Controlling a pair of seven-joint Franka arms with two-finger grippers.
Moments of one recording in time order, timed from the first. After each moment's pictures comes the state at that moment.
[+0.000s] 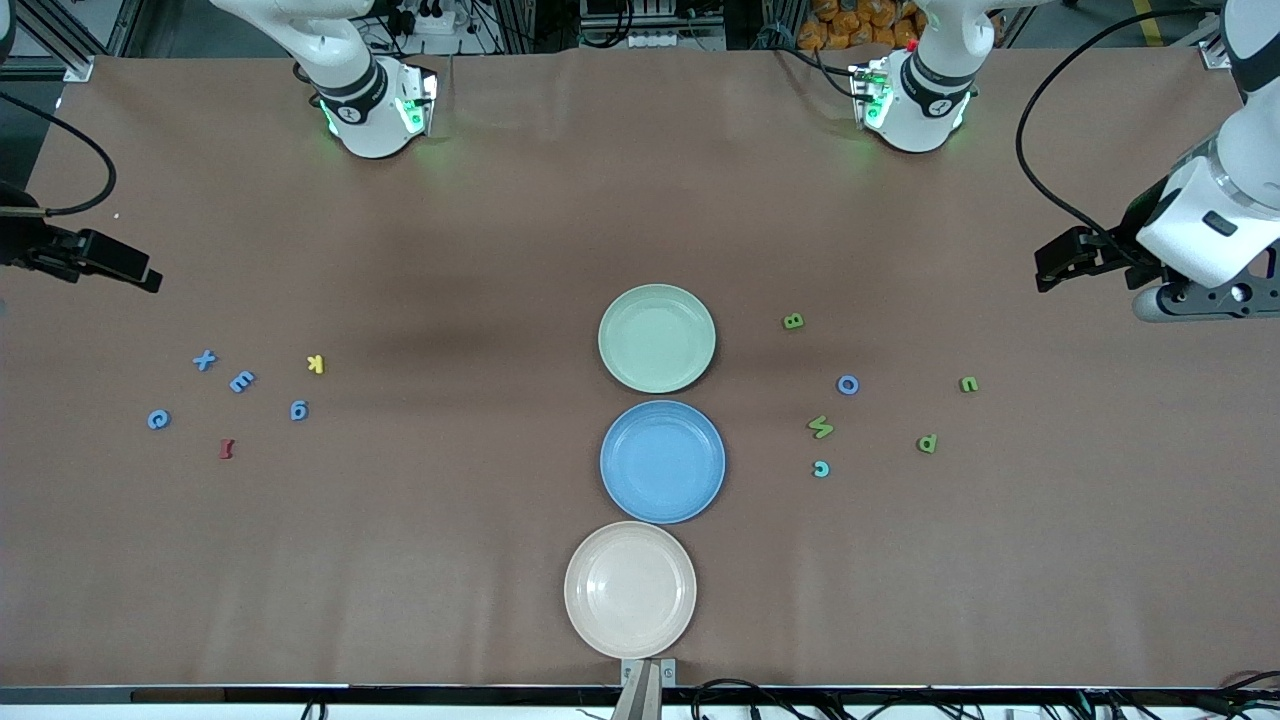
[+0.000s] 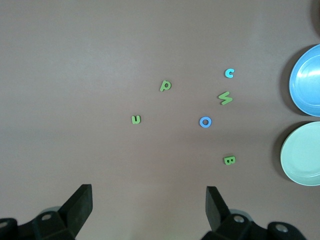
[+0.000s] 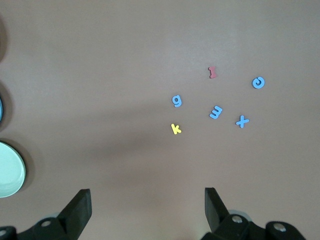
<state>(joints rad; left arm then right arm) 0.07 0.07 -0.22 -1.53 0.03 1.55 -0.16 -0.07 0.06 0.01 -1.51 0.05 1.50 0.10</state>
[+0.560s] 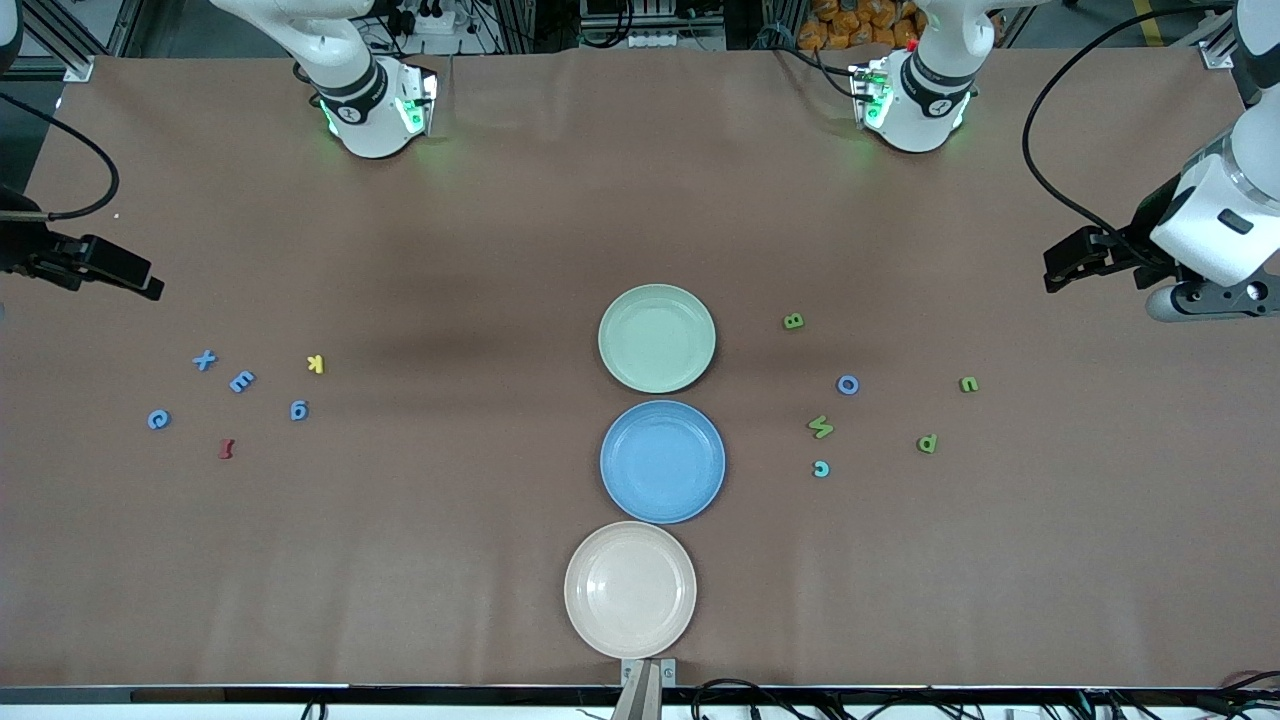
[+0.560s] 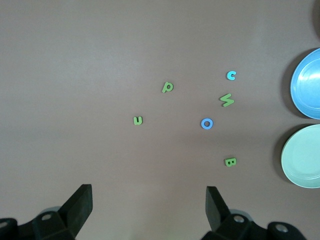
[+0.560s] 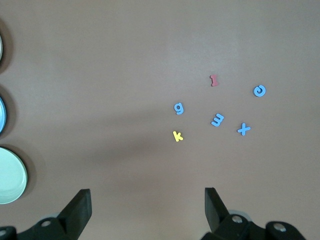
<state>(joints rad) 0.08 0.07 -0.21 -1.53 0.03 1.55 -0.16 -0.07 0.06 0.01 -1.51 0.05 1.53 0.10</state>
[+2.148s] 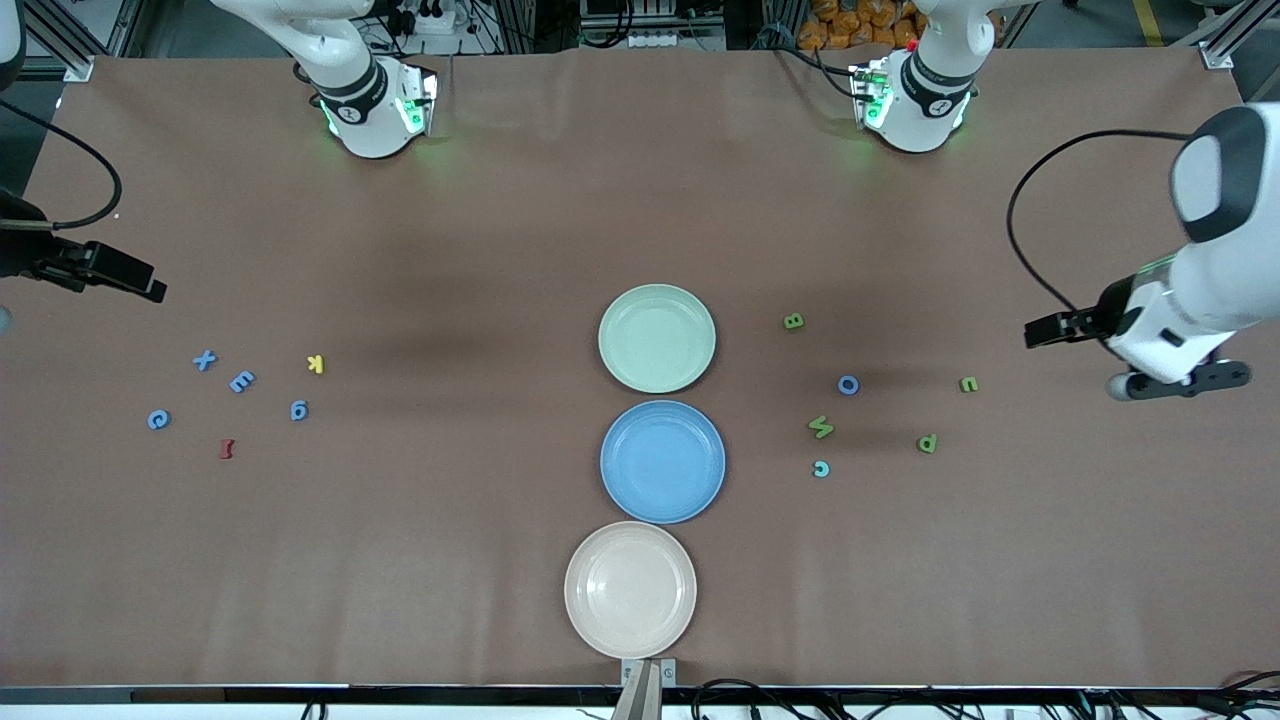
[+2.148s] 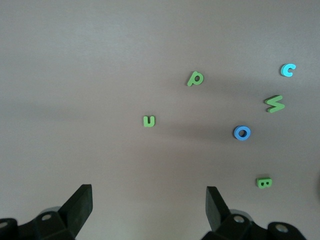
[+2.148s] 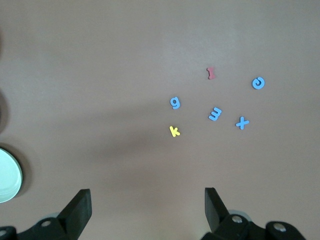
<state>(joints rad) 0.17 0.17 -0.21 -1.78 0.03 1.80 -0.16 -0.08 0.07 0.01 -1.54 0.05 1.53 0.10</state>
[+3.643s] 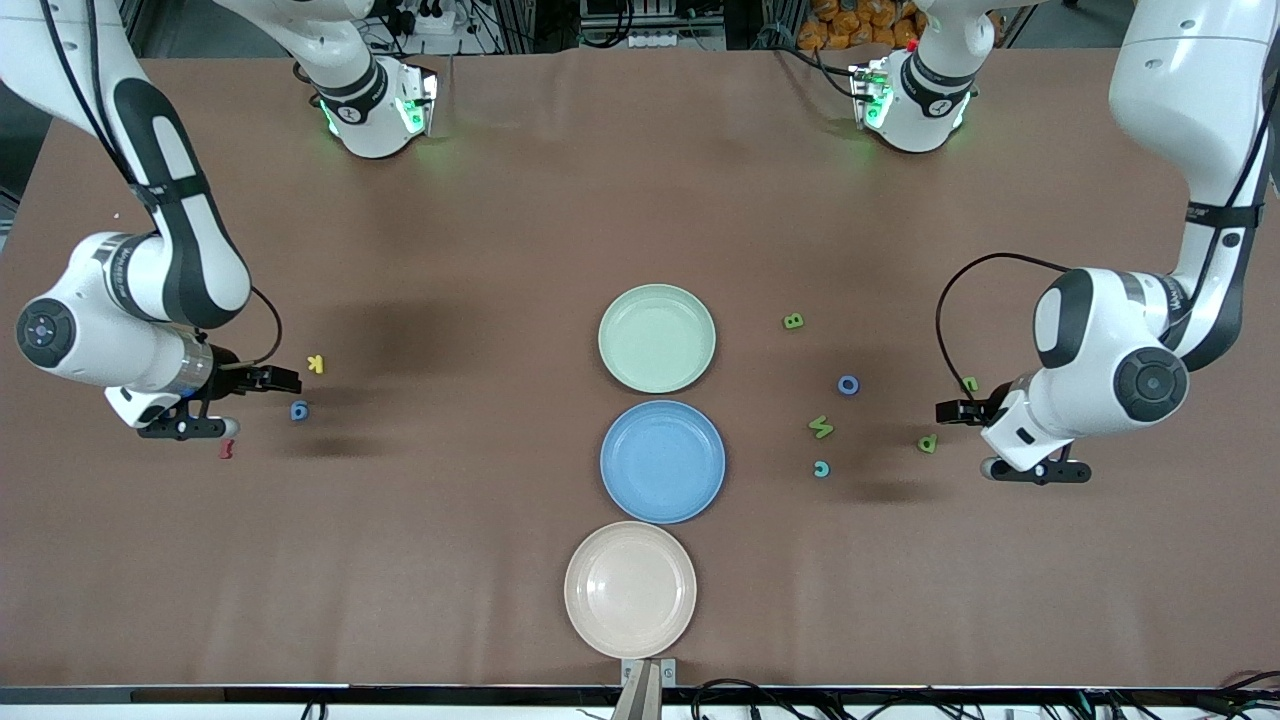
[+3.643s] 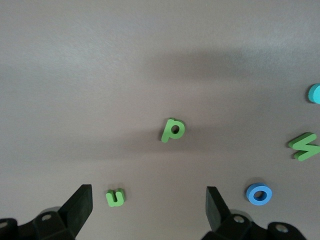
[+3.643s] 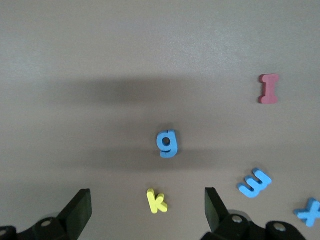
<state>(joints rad) 0.11 0.53 -0.22 -1.72 0.11 2.09 -0.10 -0.13 0.38 0.02 -1.99 0.07 2.24 -0.15</state>
